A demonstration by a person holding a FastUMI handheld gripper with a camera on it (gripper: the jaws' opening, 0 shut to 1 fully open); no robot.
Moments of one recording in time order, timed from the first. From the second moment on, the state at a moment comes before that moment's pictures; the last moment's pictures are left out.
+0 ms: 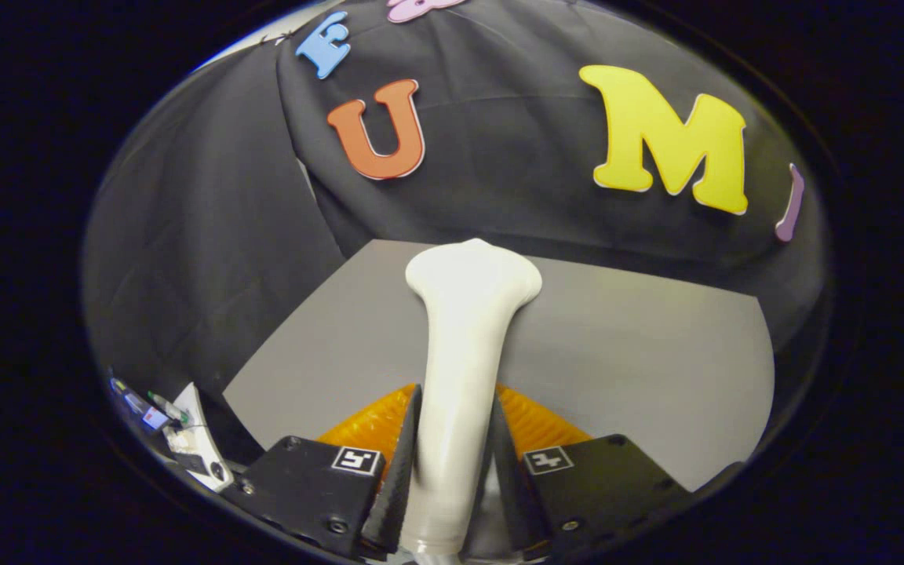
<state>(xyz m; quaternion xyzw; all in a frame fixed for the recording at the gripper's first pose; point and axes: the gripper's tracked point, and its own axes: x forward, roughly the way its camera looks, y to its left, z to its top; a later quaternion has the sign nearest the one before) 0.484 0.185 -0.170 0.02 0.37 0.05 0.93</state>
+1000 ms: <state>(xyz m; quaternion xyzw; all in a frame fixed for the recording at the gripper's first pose) 0.293 0.115 -0.040 0.06 0.13 -0.03 0.99</state>
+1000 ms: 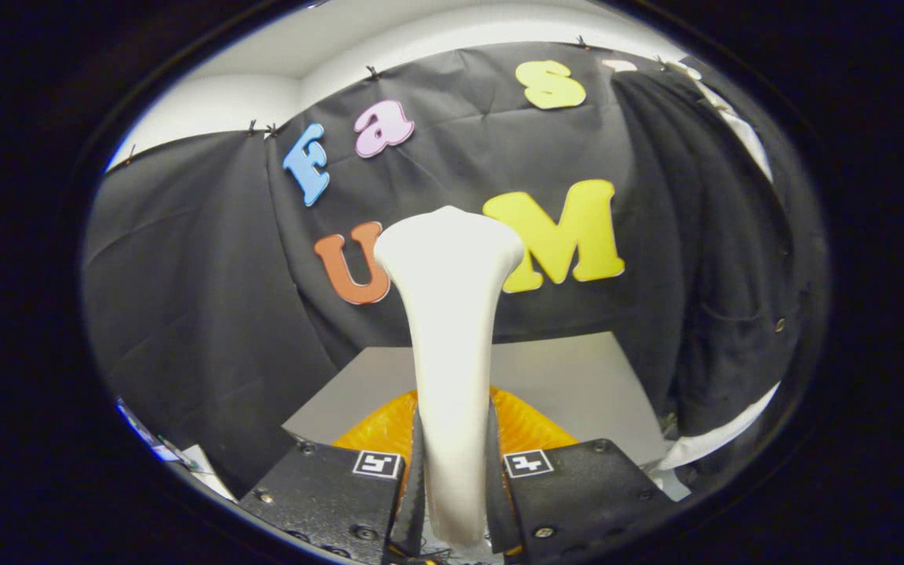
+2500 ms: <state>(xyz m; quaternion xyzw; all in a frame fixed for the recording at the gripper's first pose) 0.206 -0.193 0.185 0.00 -0.14 -0.12 0.98</state>
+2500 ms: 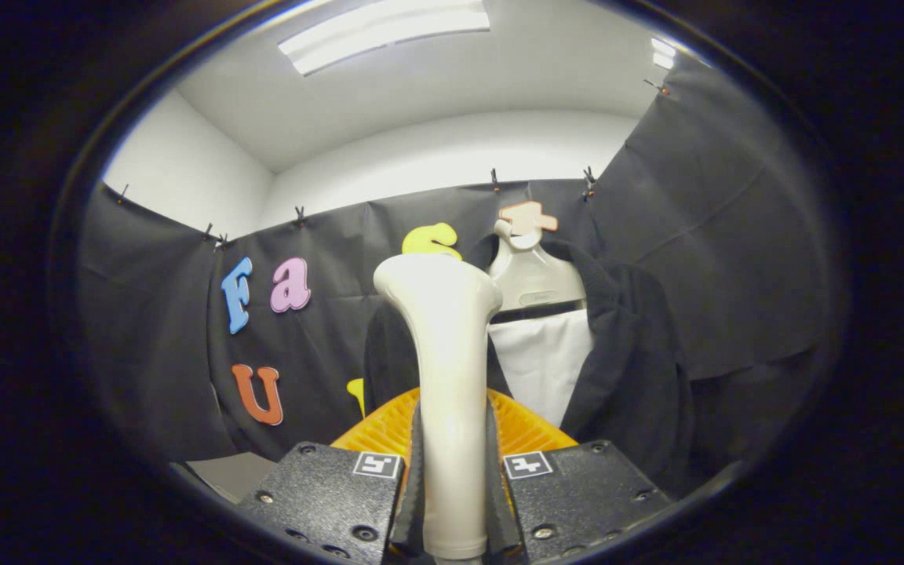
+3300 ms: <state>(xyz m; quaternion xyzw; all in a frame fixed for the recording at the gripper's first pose) 0.201 -0.208 0.089 0.02 -0.05 -0.17 0.98</state>
